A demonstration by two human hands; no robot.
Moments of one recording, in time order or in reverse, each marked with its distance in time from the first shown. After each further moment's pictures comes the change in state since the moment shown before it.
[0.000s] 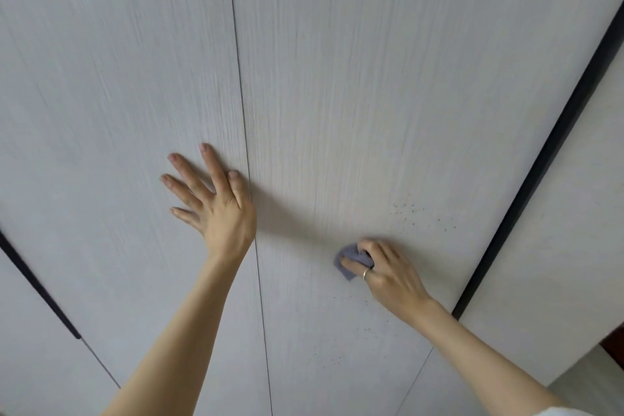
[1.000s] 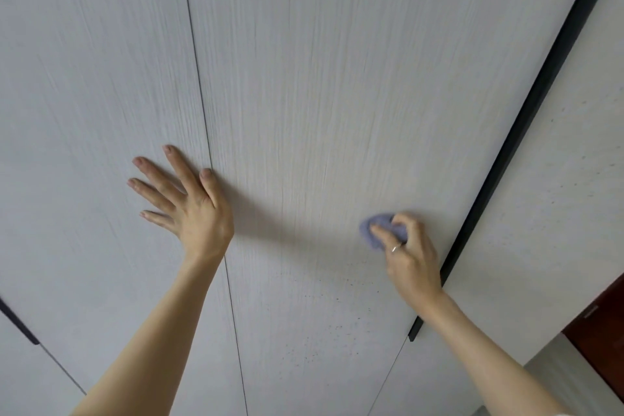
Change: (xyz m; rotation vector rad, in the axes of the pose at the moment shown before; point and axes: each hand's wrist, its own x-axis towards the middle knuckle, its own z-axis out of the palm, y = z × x) left_hand -0.007 0.007 0.020 0.018 0.115 -0.049; right_hand -0.020 0.048 -0.041 -0.159 0.070 0.218
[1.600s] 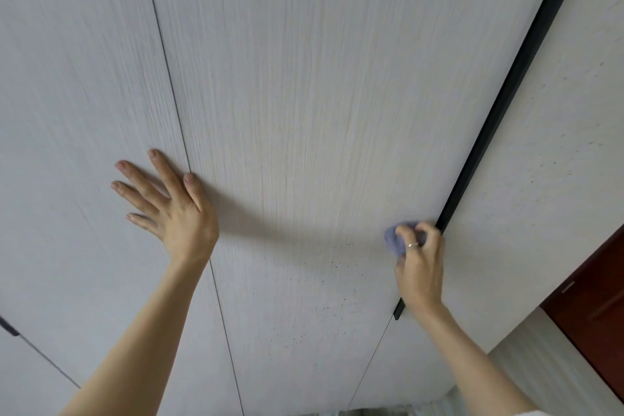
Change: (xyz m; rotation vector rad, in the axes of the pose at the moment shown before) left_hand -0.021 -0.017 0.008 0.028 -0.028 0.005; right_hand -0.045 0.027 0.021 0.074 0.151 0.380
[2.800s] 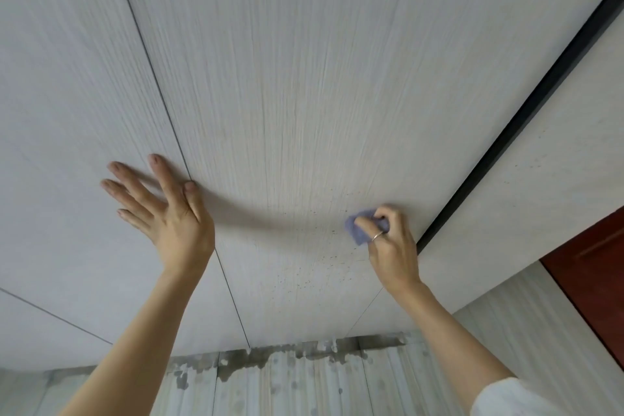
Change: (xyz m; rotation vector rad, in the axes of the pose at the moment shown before) left_hand -0.049 -0.092 0.032 0.049 -0.113 0.088; right_hand -0.066 0.001 0.064 0.028 -0.232 -0.199
